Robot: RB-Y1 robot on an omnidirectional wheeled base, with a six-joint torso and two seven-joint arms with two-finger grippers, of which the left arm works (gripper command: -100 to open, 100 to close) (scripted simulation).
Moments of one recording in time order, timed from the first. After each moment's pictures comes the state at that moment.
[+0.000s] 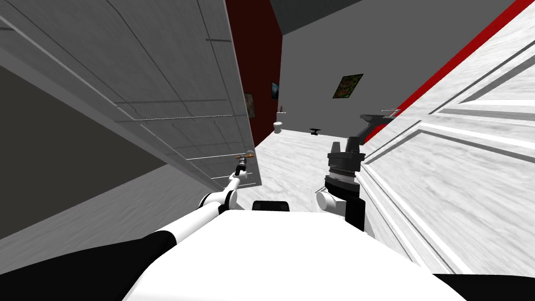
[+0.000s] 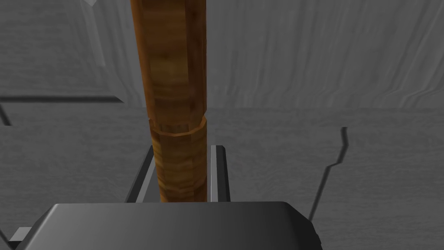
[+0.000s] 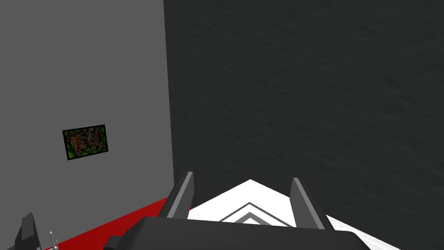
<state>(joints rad) -0.50 0.15 0.28 -0.57 0.01 -0.48 0.03</state>
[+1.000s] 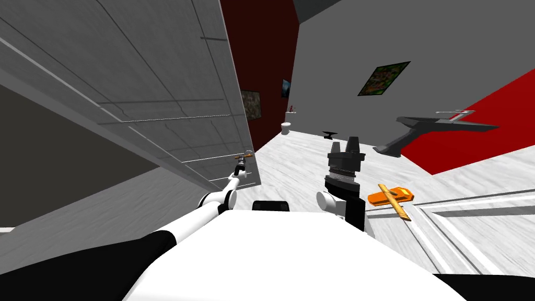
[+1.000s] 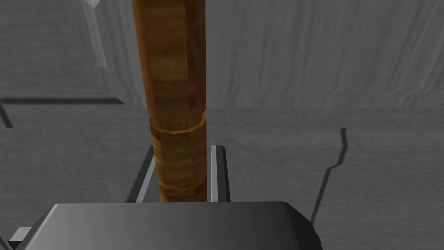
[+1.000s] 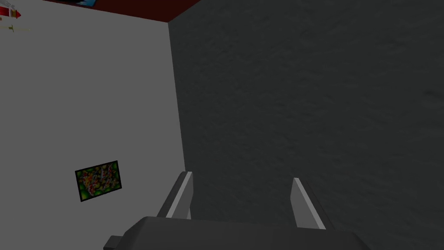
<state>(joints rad) -0.51 0.16 0.29 -0.57 0.05 -0.49 0.00</state>
